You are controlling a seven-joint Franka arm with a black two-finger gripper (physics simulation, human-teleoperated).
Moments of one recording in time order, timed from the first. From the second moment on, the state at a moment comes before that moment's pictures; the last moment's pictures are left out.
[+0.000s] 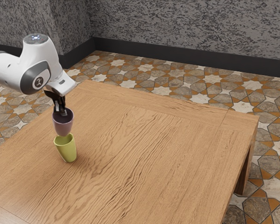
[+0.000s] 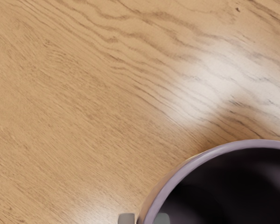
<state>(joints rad) -0.02 -0.04 0.19 -2.14 0.21 2.31 0.98</state>
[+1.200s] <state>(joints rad) -0.04 -0.02 0.19 -2.19 0.19 2.32 0.95</state>
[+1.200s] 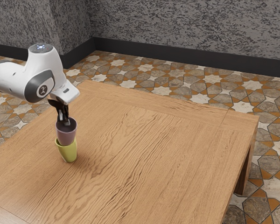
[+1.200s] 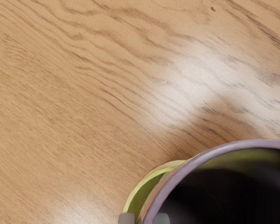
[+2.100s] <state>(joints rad) 0.00 0.05 0.20 -2.21 0.20 2.33 0.95</state>
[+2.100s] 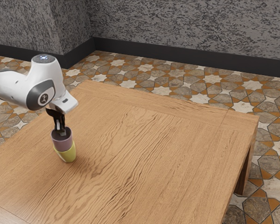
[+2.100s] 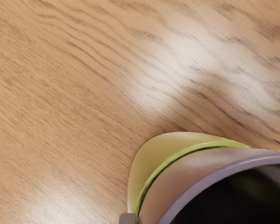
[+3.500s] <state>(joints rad) 0.03 -0.04 0.19 -2.12 0.22 2.21 1.04</state>
